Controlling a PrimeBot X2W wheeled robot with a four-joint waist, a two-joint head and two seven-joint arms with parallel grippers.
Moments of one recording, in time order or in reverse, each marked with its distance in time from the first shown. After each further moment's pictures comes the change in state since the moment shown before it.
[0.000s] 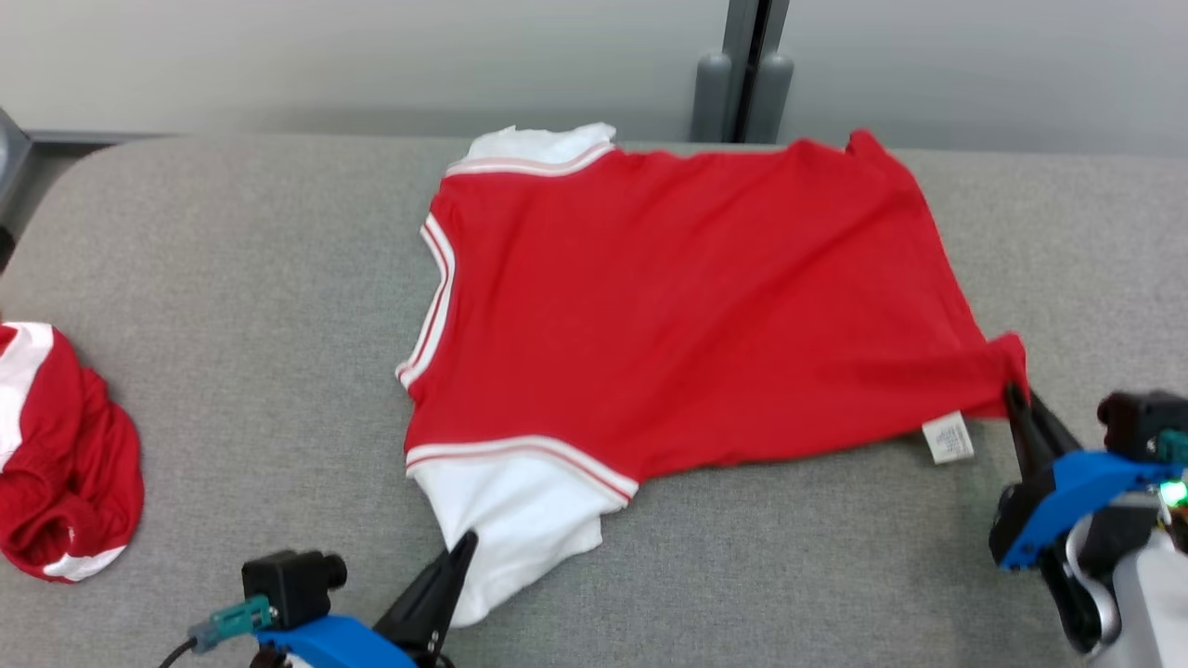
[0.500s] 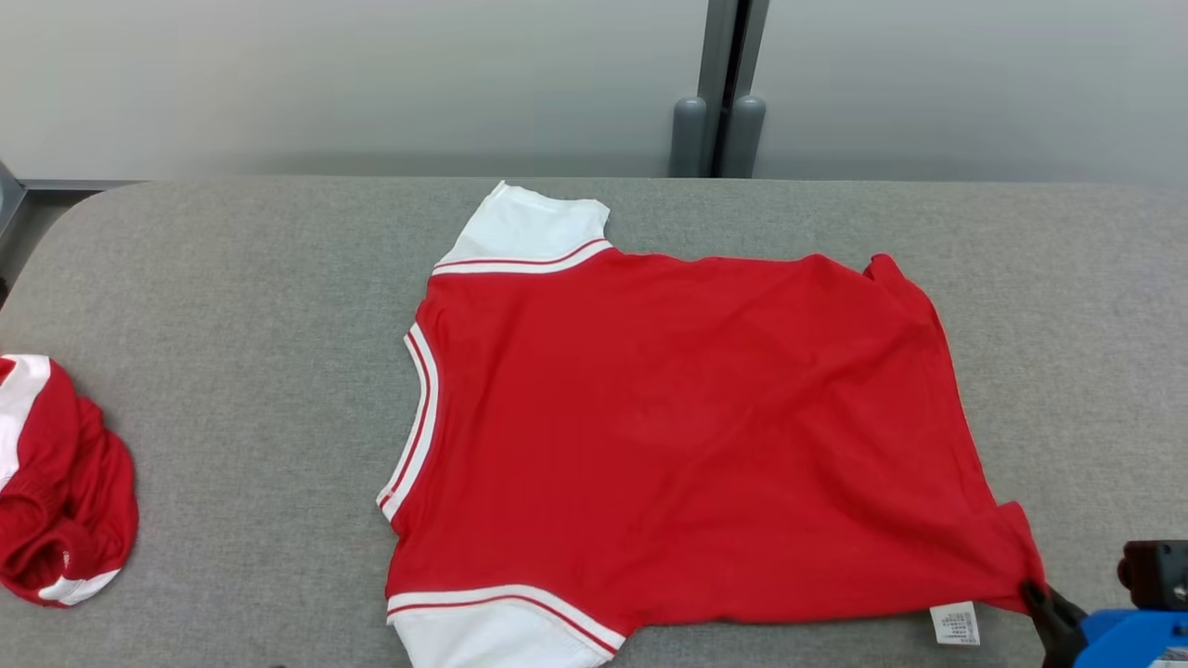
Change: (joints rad) left arm 0.284 0.134 0.008 -0.270 -0.165 0.175 0.179; right arm 0.479 0.152 -0.138 -0.646 -0.034 0.000 0.599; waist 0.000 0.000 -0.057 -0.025
